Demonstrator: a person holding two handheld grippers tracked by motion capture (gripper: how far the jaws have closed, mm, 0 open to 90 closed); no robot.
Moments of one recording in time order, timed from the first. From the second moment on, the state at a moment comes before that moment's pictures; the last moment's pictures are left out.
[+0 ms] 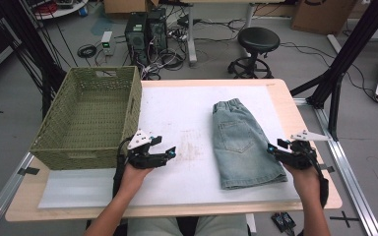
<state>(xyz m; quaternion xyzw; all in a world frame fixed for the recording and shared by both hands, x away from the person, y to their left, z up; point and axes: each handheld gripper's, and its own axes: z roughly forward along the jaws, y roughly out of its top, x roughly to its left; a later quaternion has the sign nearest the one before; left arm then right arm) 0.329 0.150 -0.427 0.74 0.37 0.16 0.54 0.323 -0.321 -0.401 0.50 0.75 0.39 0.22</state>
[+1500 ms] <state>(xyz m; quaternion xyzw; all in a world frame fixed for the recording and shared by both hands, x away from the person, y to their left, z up) 0.330 0.152 -0.427 0.74 0.37 0.16 0.54 0.446 -0.304 -0.421 0.53 0.78 0.26 0.20</state>
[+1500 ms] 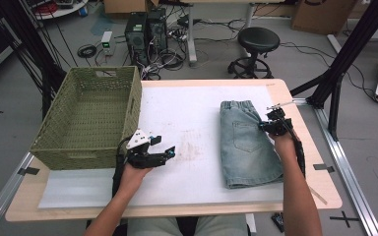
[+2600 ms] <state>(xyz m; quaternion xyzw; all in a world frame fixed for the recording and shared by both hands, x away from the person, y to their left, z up) 0.326 0.155 -0.423 0.73 0.36 0.16 0.55 0.484 -0.208 -0.422 0.51 0.80 0.27 0.18</state>
